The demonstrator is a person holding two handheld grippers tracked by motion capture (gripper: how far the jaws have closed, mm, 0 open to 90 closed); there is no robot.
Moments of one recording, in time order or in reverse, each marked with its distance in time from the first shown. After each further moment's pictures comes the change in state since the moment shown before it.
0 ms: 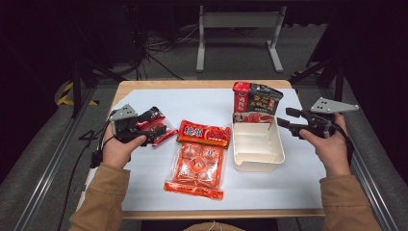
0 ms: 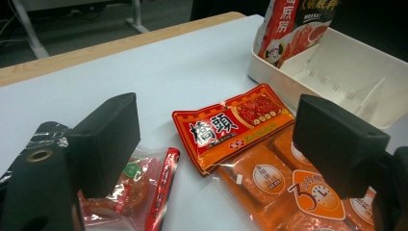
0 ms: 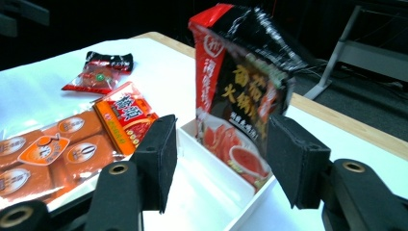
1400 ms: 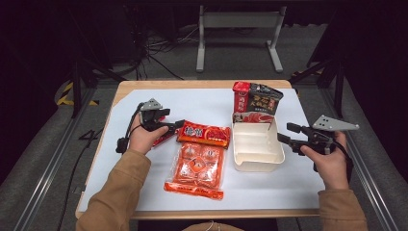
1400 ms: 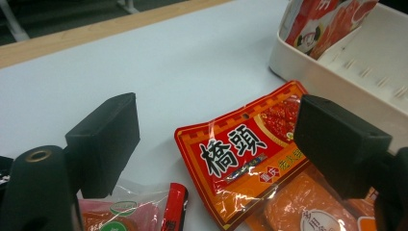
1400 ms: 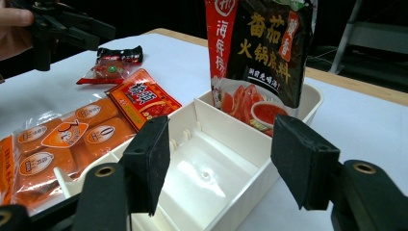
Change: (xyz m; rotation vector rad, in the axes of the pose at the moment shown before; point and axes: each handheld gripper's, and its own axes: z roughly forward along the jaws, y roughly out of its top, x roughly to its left) left arm 0.022 -0.001 0.089 0.084 -0.014 -0.001; right arm 0.012 -0.045 -0.006 -0.014 0.022 0.106
